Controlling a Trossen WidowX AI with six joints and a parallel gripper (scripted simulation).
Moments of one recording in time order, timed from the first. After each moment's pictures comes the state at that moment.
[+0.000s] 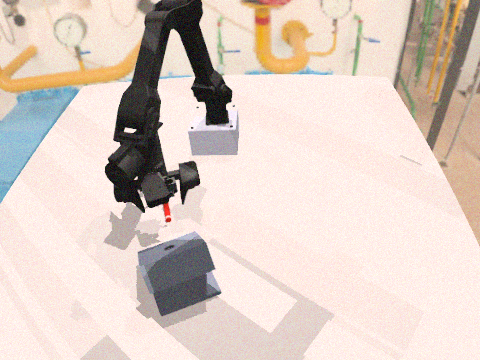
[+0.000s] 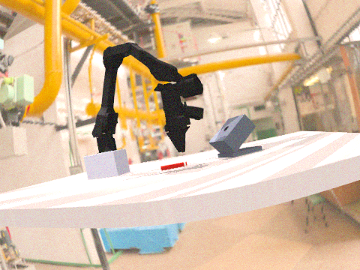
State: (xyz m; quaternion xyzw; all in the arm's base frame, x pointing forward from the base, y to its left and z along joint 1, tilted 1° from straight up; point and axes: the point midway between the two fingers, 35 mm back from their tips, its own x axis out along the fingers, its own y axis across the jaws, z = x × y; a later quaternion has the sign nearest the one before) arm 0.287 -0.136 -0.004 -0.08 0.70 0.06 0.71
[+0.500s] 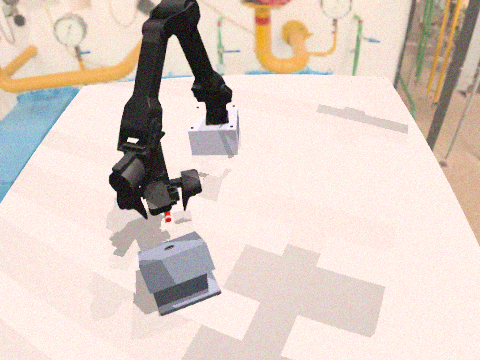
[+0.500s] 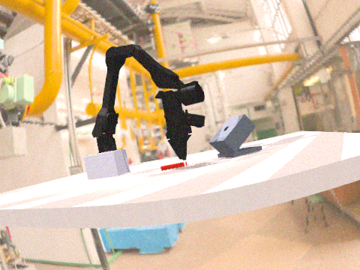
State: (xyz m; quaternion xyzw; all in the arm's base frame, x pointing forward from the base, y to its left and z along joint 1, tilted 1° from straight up) arm 0.287 -0.136 -0.028 -0.08 0.70 0.06 0.71
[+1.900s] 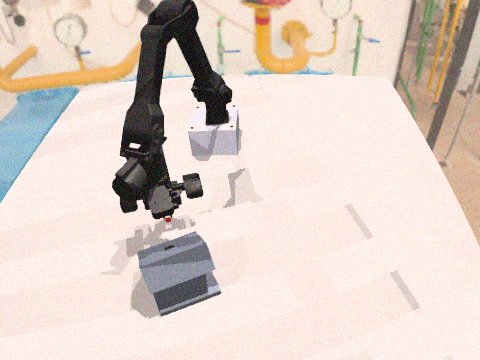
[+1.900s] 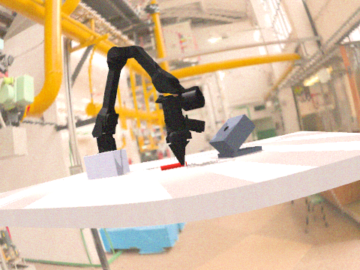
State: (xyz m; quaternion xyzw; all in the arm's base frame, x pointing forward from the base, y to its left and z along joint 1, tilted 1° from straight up) arm 0.283 -0.134 -0.043 -0.08 0.70 0.06 0.71
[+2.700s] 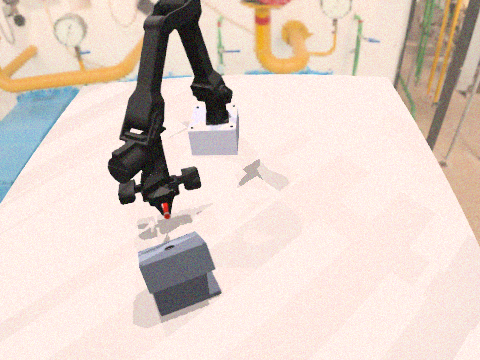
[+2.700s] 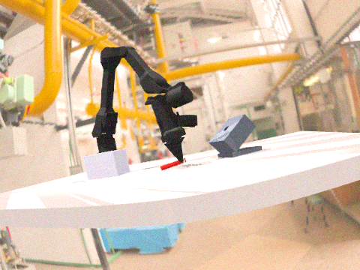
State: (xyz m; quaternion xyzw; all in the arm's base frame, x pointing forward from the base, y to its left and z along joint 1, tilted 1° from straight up) arm 0.276 -0.136 -0.034 -0.07 0.64 0.06 0.76
